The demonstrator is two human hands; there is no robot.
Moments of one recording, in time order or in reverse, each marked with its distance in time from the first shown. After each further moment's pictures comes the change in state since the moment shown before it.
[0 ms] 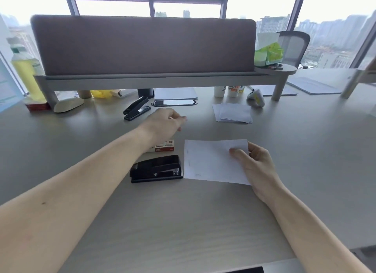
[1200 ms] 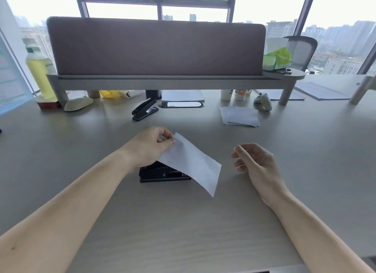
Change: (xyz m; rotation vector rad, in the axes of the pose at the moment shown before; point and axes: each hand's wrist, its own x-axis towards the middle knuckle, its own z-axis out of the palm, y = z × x) left_hand -0.036 -0.049 -0.018 0.024 -0.028 0.007; right_hand 0.009 0.013 0.006 -0.078 0.075 -0.082
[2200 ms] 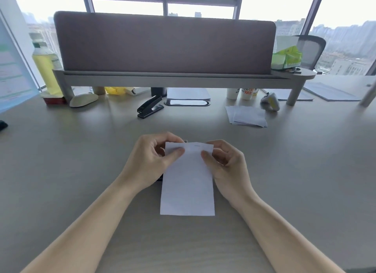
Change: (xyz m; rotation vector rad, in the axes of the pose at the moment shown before) left_hand -0.037 -0.014 0.020 -0.289 0.230 0.279; right_hand -0.024 -0.015 0.079 0.084 -0.173 -0.113
